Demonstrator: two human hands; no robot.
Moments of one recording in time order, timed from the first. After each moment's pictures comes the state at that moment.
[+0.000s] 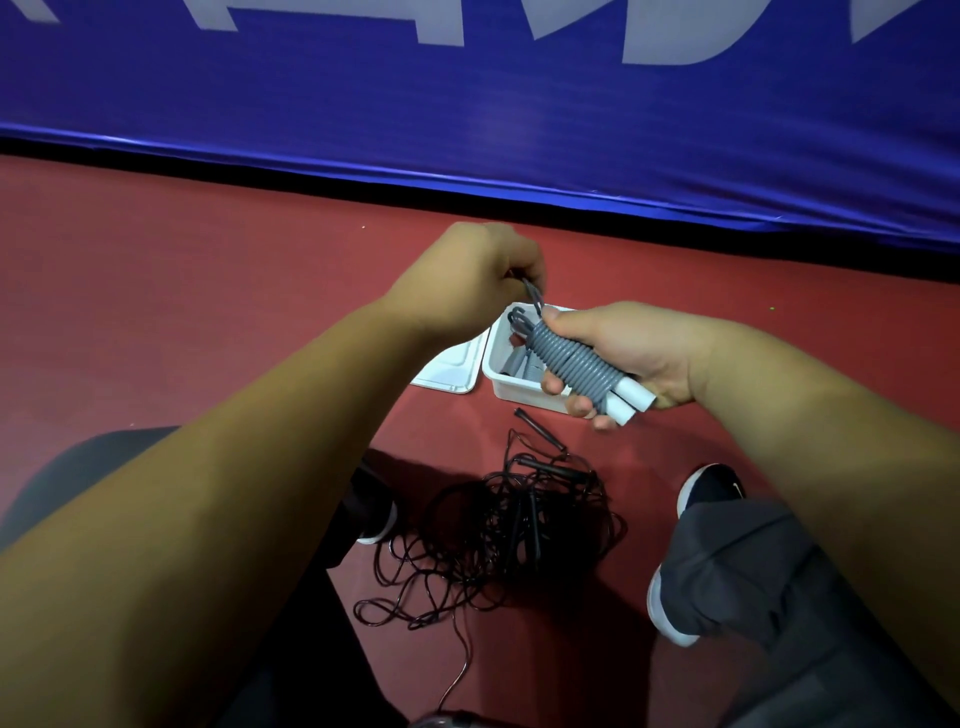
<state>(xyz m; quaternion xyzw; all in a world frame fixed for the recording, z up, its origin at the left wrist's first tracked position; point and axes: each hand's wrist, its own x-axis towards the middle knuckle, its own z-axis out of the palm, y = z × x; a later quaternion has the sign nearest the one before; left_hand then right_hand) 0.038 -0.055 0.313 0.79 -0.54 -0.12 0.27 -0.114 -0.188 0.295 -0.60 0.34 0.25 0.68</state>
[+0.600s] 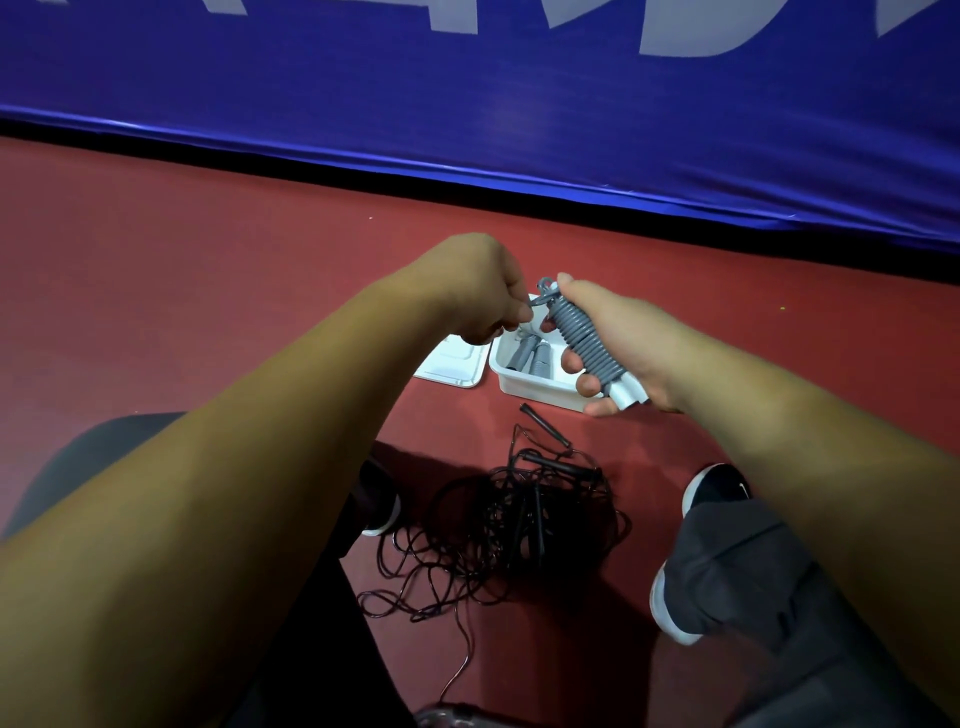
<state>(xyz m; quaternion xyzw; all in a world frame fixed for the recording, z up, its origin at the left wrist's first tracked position) 0.043 -0.052 0.314 0.85 -0.36 -0.32 0.22 -0.107 -0.176 0.289 -0.62 0.41 0.12 0.65</state>
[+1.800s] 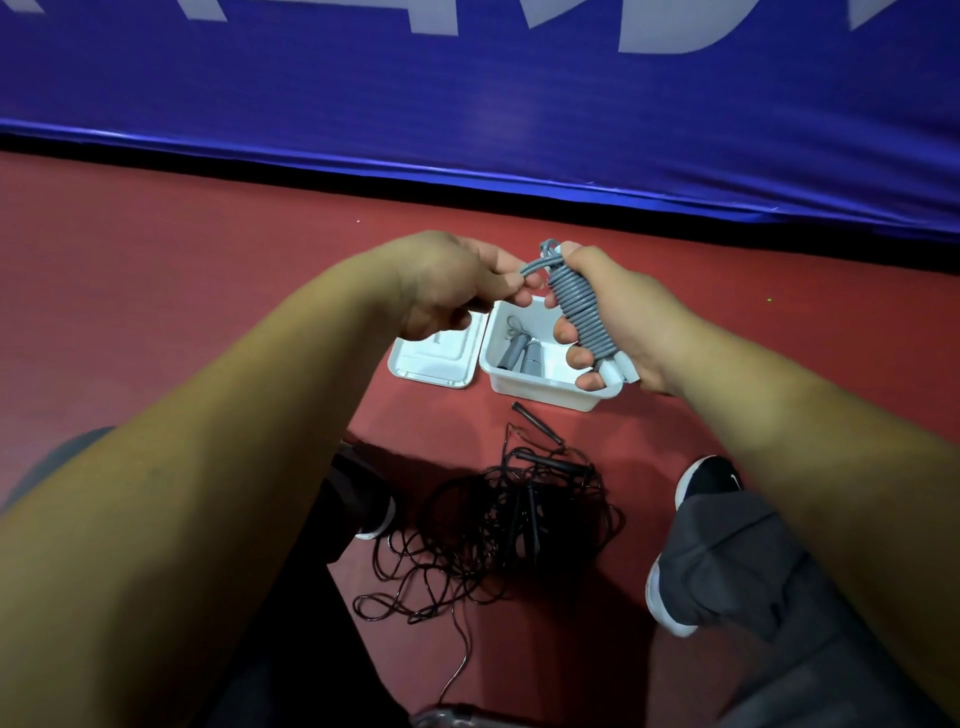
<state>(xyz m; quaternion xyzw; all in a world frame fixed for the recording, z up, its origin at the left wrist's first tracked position) 0.050 -0.055 0.308 0.74 -0.24 -0.49 0.40 -0.109 -0.184 0.299 -0.61 0.40 0.05 0.69</state>
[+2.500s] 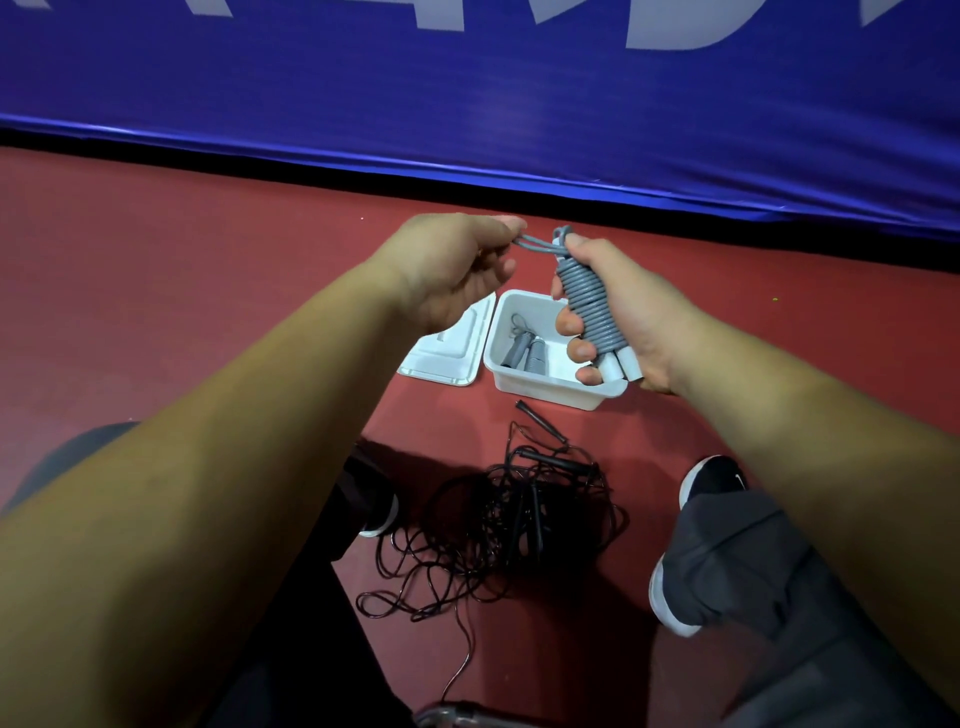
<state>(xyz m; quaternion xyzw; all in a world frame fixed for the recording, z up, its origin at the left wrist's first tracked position) 0.049 -0.065 0.306 0.61 -0.02 -0.44 0.66 -0.105 -0.182 0.298 -0.56 0.36 0.05 0.74</state>
